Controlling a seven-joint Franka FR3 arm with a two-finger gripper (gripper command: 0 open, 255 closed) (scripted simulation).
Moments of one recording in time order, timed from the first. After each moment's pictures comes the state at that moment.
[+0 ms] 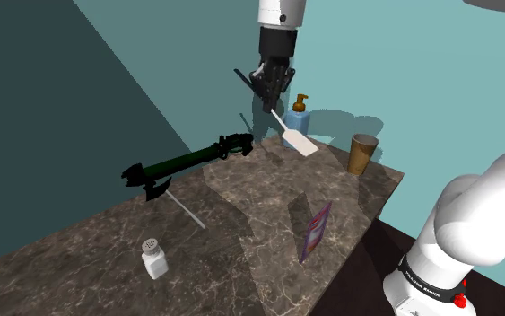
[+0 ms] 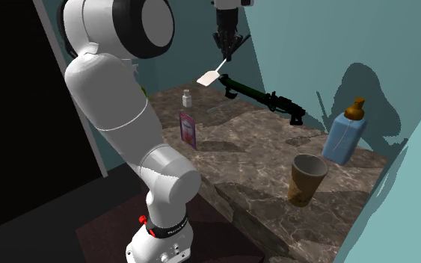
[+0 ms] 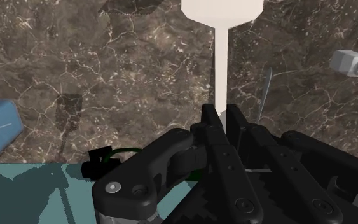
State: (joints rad) arm 0.05 -0.32 0.30 -1.81 0.07 1.57 0.33
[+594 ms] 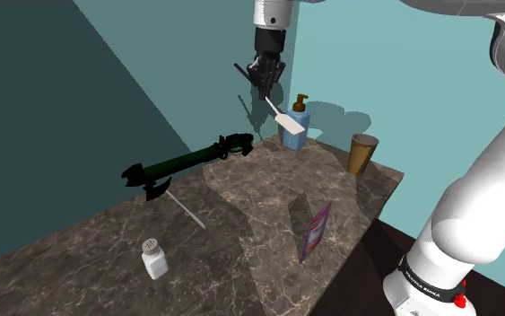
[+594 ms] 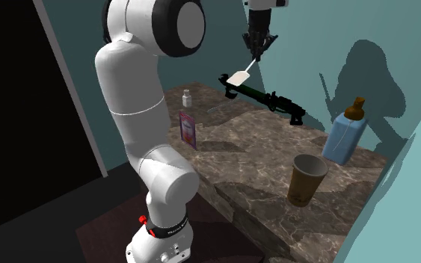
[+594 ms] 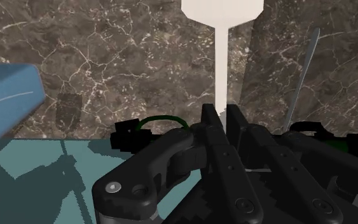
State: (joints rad) arm -0.01 -0.12 0.22 -1.63 0.01 1.58 0.19
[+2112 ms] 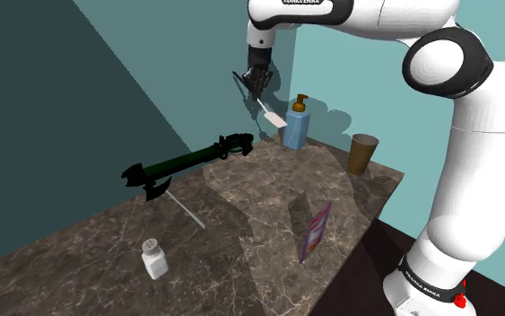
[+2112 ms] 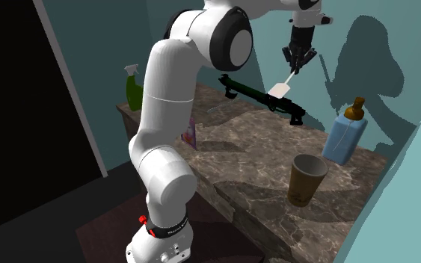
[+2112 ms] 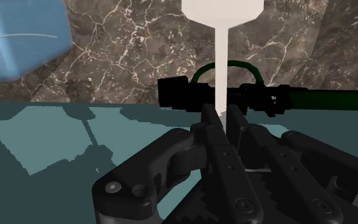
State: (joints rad) arm -0.10 0.26 0.15 -1.29 -0.04 1.61 0.03
